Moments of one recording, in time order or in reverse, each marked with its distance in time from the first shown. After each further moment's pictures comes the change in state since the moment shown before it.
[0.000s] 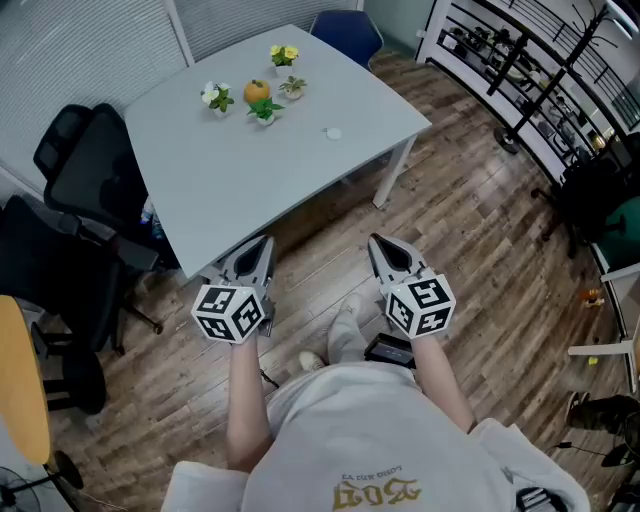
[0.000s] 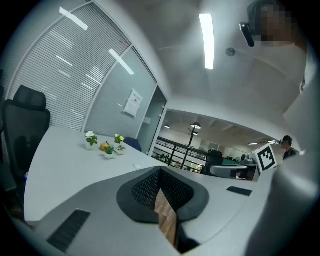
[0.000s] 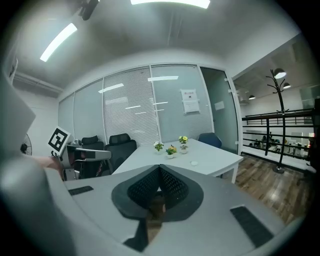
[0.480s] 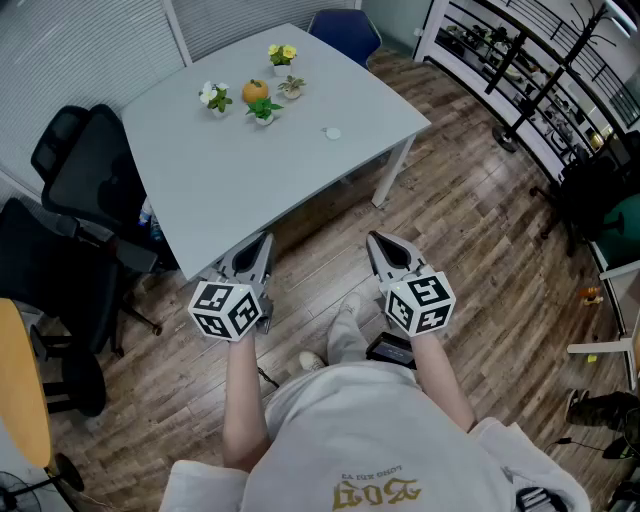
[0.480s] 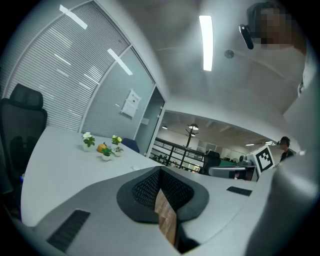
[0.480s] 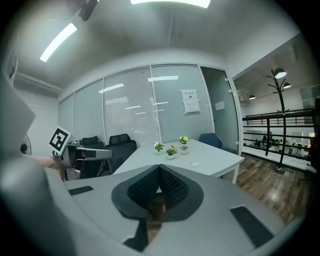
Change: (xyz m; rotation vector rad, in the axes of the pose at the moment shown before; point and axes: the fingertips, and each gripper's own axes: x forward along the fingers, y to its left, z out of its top) left arm 0.005 0.008 0.009 0.004 -0.012 -0.032; right arm 0.011 0.003 0.005 0.000 -0.003 0.002
